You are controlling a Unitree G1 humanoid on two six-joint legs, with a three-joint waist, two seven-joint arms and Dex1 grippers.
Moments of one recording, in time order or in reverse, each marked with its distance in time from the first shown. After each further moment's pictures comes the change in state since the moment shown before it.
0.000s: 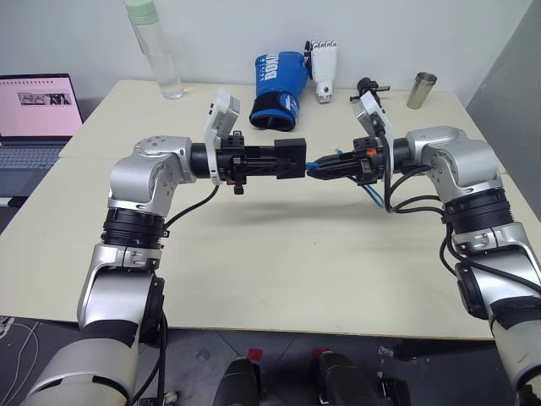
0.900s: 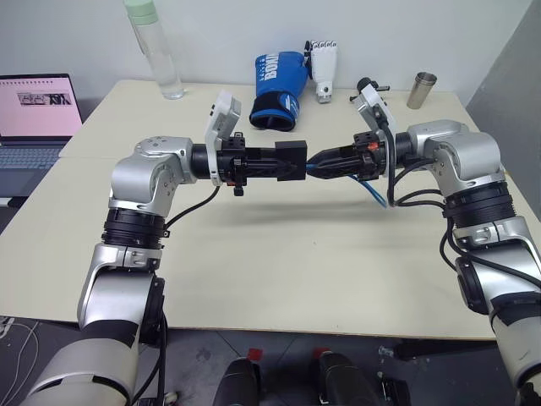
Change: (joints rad) left arm 0.000 0.000 -0.005 0.000 0.005 0.000 -0.016; right arm -0.036 0.000 -0.002 0.023 0.000 0.027 0.032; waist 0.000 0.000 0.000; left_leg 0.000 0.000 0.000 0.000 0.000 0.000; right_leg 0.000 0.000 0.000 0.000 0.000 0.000
